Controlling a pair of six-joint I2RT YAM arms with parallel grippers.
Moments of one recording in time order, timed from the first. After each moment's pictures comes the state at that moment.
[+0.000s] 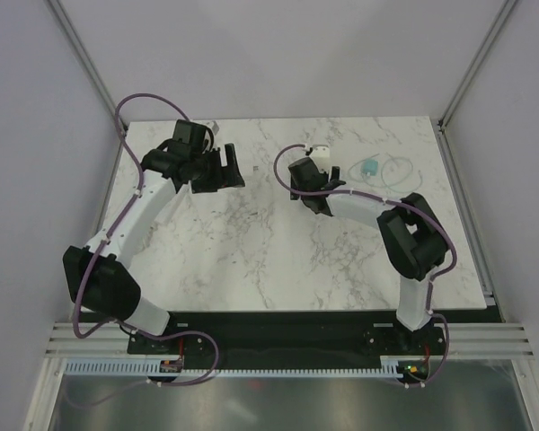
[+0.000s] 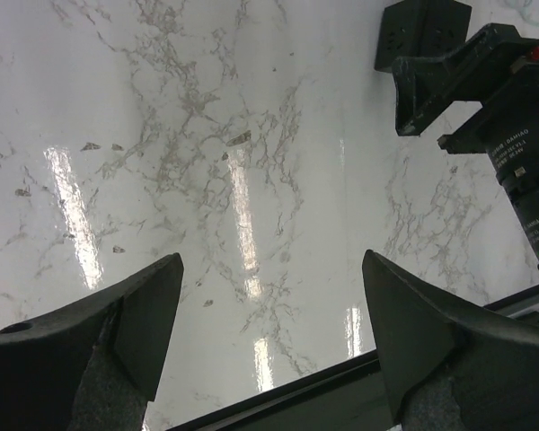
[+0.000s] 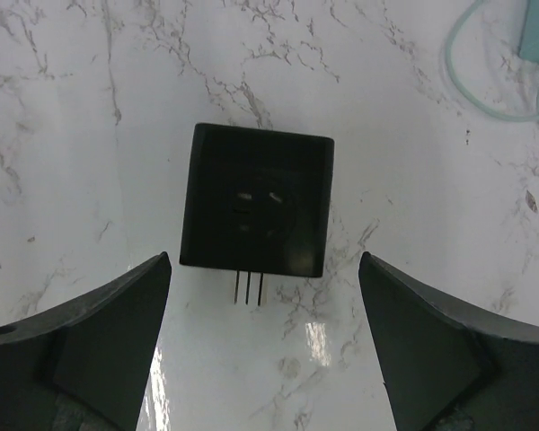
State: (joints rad) left arm -0.34 1.52 1.46 -0.80 0.16 -0.40; right arm 0.61 1.90 1.26 -0.16 0.57 0.48
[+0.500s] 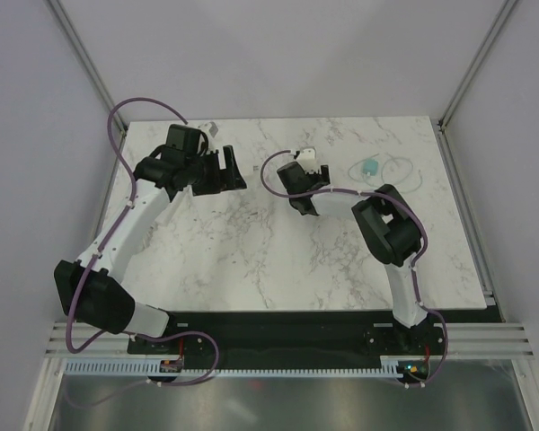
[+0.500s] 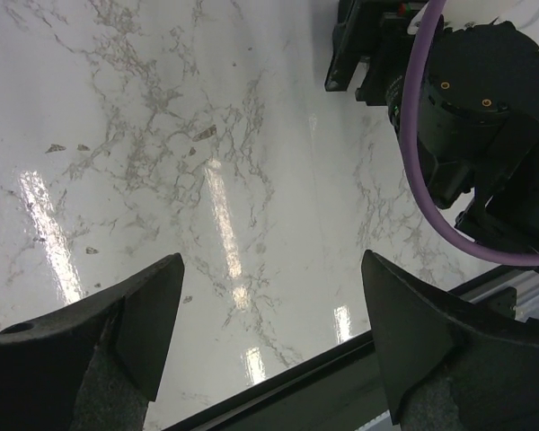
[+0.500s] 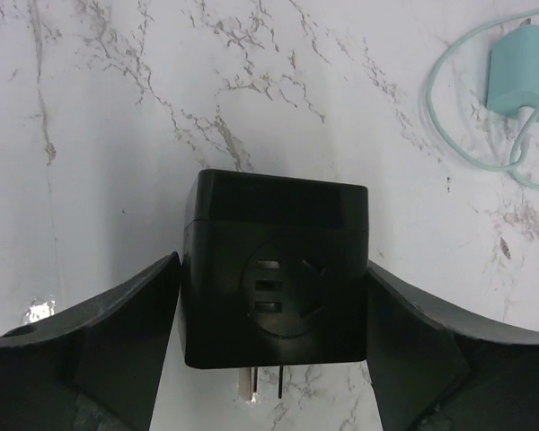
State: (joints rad) left arm -0.32 1.43 1.39 -0.77 0.24 -0.40; right arm 0.63 2.13 1.39 -0.08 0.78 0.33
